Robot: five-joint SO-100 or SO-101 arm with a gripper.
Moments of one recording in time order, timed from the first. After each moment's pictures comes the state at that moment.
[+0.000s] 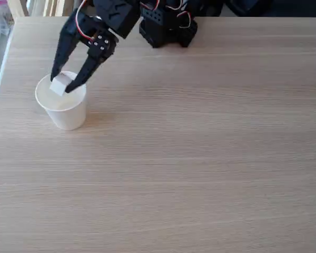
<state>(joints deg) 46.4 131.4 150.0 6.1 -106.3</state>
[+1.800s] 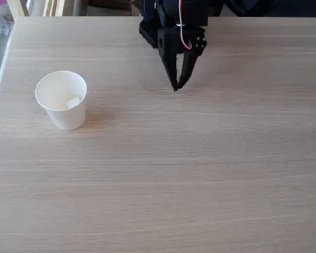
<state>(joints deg) -3.5 190.5 177.2 69.3 -97.6</state>
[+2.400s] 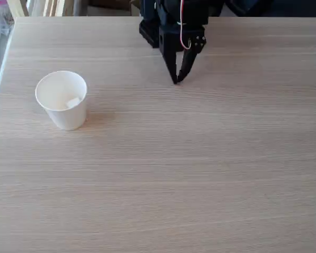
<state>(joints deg) -4.9 190.6 177.3 76.8 -92.1</state>
